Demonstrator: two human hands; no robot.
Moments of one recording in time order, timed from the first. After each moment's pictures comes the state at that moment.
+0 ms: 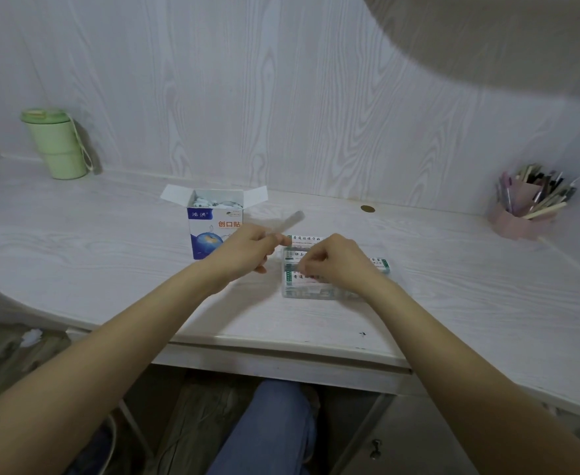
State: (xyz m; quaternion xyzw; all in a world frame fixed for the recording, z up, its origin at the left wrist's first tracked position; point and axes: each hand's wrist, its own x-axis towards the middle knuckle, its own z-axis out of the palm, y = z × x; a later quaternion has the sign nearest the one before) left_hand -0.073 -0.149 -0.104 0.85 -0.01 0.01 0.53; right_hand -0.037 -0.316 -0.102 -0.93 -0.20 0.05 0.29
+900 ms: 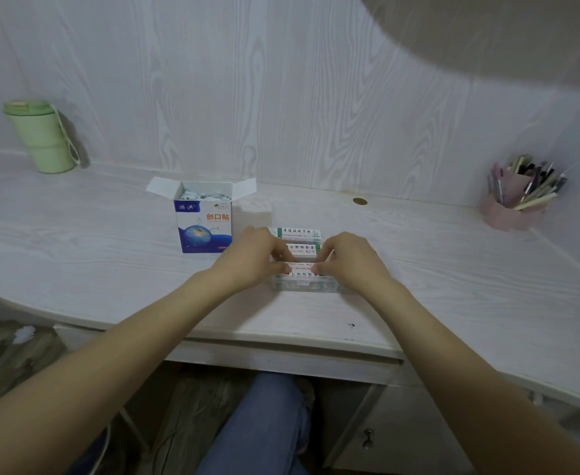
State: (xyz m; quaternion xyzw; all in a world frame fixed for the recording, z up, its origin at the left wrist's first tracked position) left_hand -0.062 -0.169 -0.122 0.97 -0.10 0.06 0.23; right_hand -0.040 -0.338 -0.107 -0.97 -0.13 0.01 0.20
